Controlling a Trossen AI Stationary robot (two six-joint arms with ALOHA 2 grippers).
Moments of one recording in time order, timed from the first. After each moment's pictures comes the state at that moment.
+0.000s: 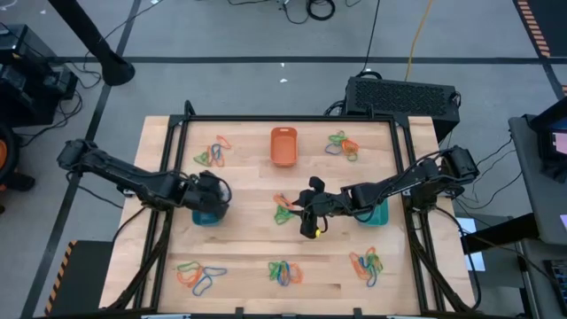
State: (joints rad) left arm -0.29 1.01 0.54 -0.69 -0.43 -1.10; right arm 0.21 1.62 0.90 0.07 0.28 0.32
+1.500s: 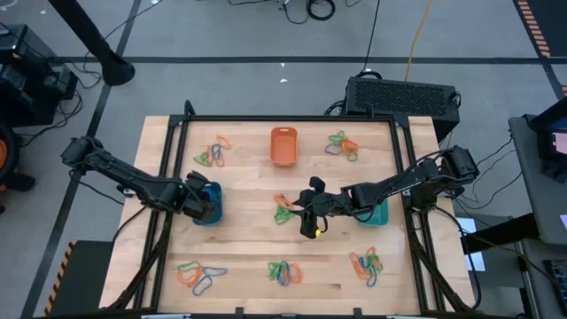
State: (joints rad) left arm -0.36 1.07 0.58 -1.05 -0.45 -1.38; right arm 0.21 1.62 0.90 0.07 0.28 0.33
